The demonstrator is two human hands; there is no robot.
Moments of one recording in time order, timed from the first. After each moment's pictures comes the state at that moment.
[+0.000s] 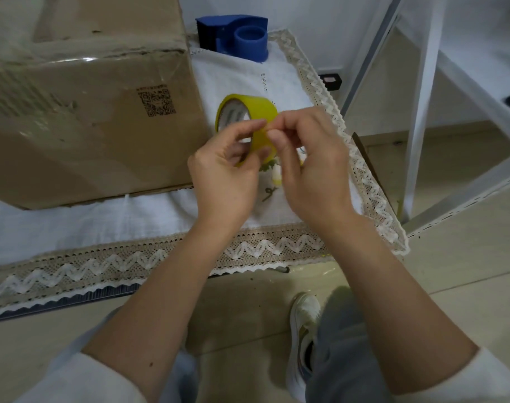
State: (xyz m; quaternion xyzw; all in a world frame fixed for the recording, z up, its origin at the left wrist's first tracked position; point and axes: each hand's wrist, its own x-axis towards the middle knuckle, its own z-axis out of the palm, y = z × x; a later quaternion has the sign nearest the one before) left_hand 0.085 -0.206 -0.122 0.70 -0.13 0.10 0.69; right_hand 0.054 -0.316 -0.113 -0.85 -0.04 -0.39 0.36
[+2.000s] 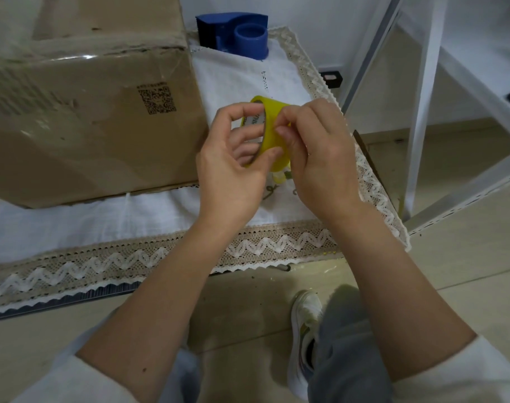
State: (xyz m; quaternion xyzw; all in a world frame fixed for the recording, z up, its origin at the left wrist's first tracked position) left_hand 0.079 -0.203 -0.112 0.69 -0.16 0.05 0.70; right_hand 0.061 -0.330 -0.114 -0.87 -0.08 -0.42 0.23
